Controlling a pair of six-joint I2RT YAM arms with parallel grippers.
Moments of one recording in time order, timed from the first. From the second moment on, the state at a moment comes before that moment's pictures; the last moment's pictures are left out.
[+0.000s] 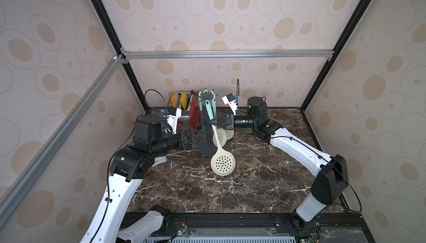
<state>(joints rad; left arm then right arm) -0.33 0.98 1.40 -0.91 0.36 -0.39 0.71 1.67 1.50 -0.01 -0.85 0.68</state>
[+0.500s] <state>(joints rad) -0.33 0.91 1.34 -0.91 0.31 -0.39 0.70 1.68 1.52 -0.18 -0.68 0.64</state>
